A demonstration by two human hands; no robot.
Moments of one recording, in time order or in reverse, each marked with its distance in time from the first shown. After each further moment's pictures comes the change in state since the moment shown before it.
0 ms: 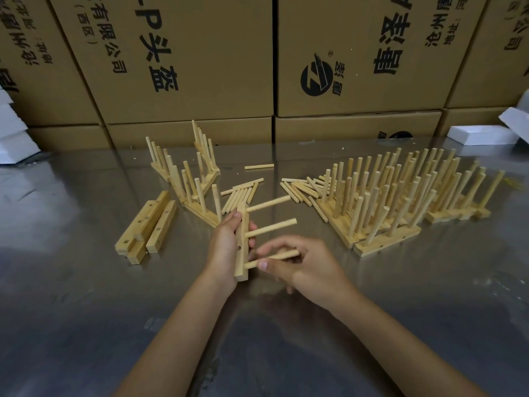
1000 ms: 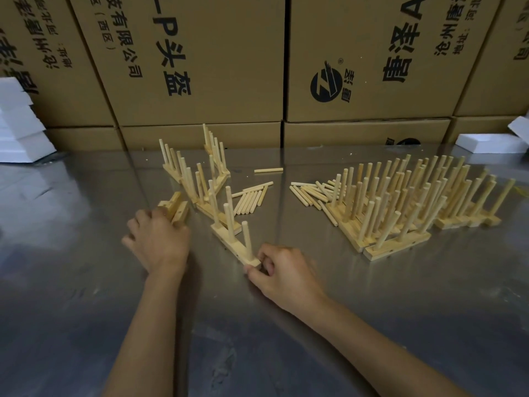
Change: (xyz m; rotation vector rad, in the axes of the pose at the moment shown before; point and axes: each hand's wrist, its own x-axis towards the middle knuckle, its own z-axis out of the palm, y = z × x) left_hand 0.021 0.045 -0.095 1.332 0.792 0.461; right_hand 0.021 0.021 0.042 -0.766 0.103 -0.107
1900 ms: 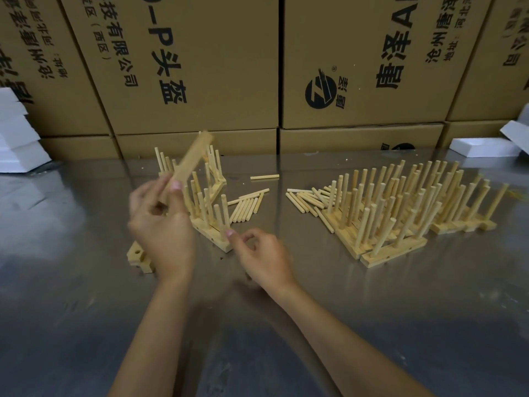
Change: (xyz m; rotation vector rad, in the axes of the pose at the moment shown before) left_hand -0.024 0.052 -0.035 -1.069 0.288 0.054; right_hand 0.051 -0.010 0.030 0.290 0.102 0.283
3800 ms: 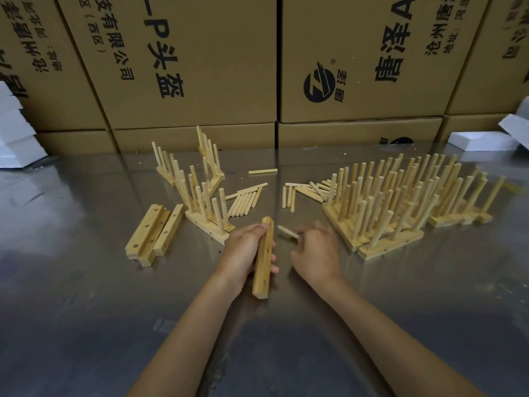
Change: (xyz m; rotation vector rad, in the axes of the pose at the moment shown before) left_hand -0.063 -0.035 0.040 -0.136 -0.808 -0.881; right_hand -0.004 0.042 -0.064 -0.407 0.102 0.017
